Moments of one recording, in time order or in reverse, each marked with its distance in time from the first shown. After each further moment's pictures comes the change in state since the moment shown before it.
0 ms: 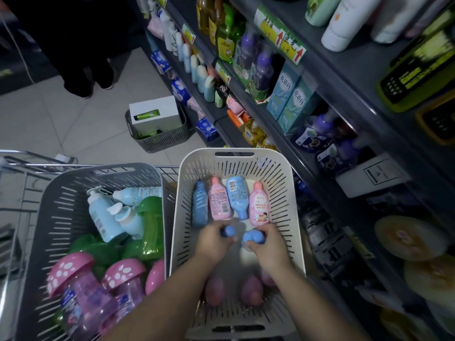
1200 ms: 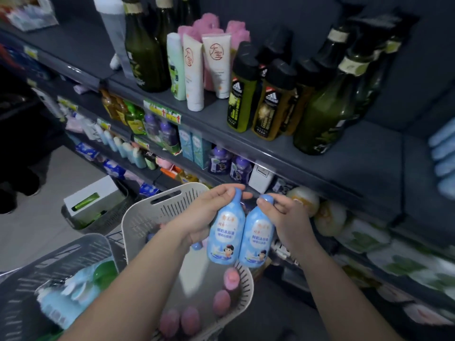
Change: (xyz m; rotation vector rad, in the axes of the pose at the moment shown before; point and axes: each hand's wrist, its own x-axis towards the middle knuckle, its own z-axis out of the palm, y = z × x) left_hand -0.095 0.236 -0.028 -0.636 -0.890 0.204; right_hand -0.141 -0.082 -0.200 0.519 0.364 -0.292
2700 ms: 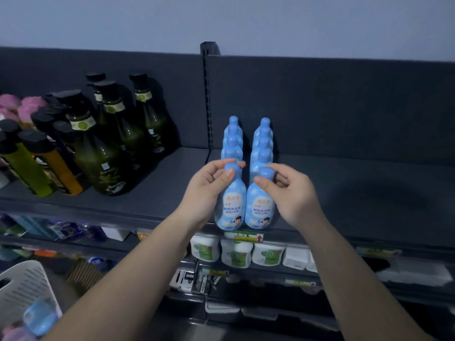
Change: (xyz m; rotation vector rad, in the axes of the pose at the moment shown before) left_hand 0.124 -0.094 0.422 0.203 -0.291 0.313; right_hand -0.084 -0.012 -0.424 -0.007 0.430 -0.281
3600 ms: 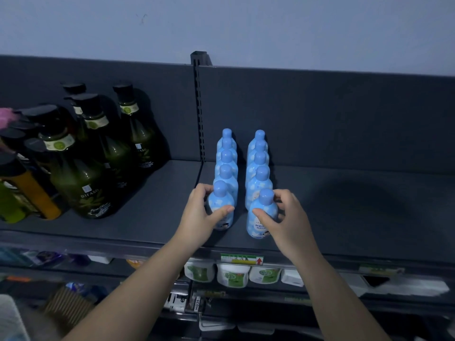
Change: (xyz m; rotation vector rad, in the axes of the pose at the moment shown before) left_hand 0.033 -0.042 -0.046 0.784 0.099 0.128; right_hand 0.007 0.048 0.005 -0.301 0.112 0.044
